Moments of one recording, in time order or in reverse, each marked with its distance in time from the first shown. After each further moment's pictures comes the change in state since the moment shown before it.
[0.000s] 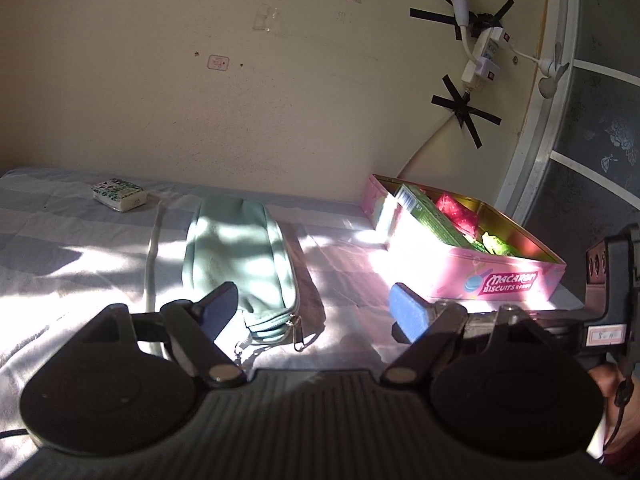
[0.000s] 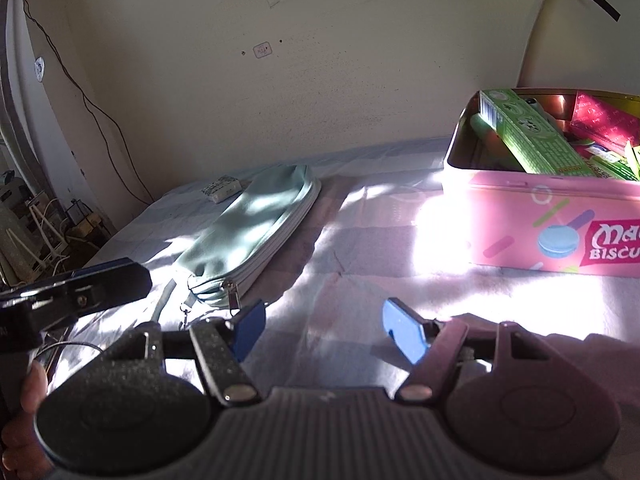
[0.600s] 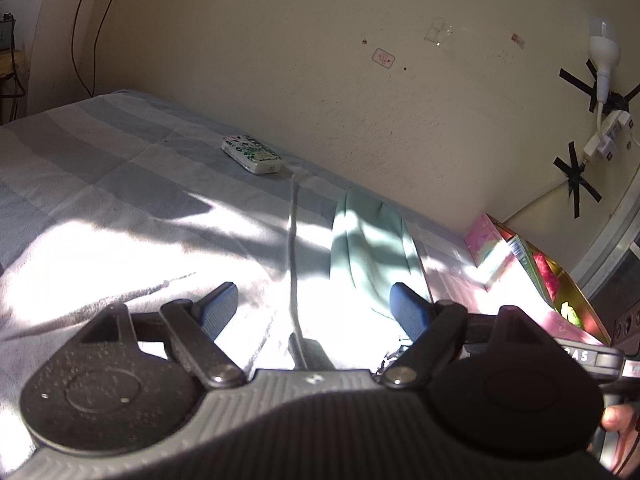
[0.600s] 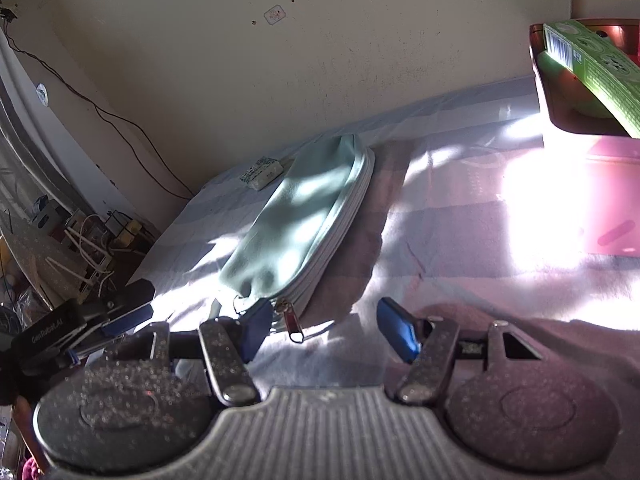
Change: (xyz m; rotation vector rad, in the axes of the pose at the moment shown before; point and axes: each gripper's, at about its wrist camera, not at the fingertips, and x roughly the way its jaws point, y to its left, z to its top) left arm -0.008 0.081 -0.006 -0.308 0.037 0.185; right arm 0.057 0.003 0.024 0.147 0.122 0.167
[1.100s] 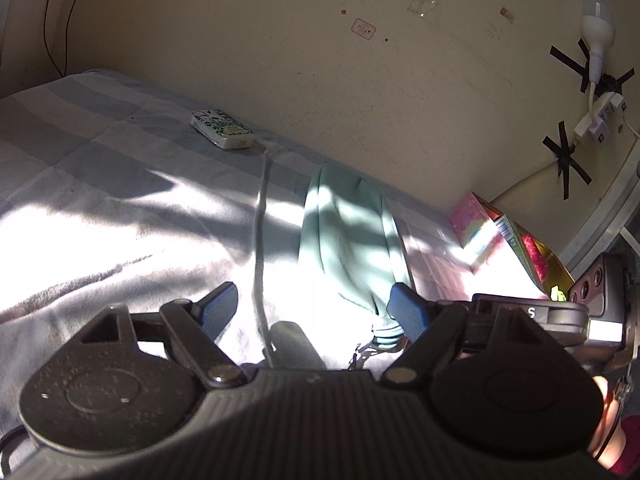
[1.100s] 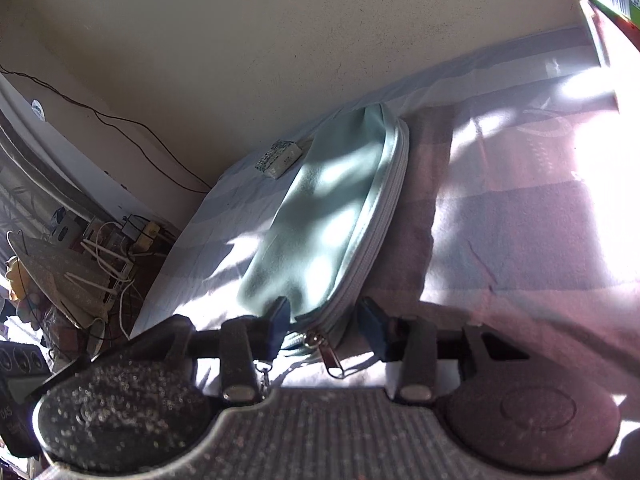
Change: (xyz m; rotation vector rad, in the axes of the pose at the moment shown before) left arm 0.022 -0.013 -0.003 0.017 0.057 -0.047; right arm 0.050 0.005 0.012 0.102 0.092 0.111
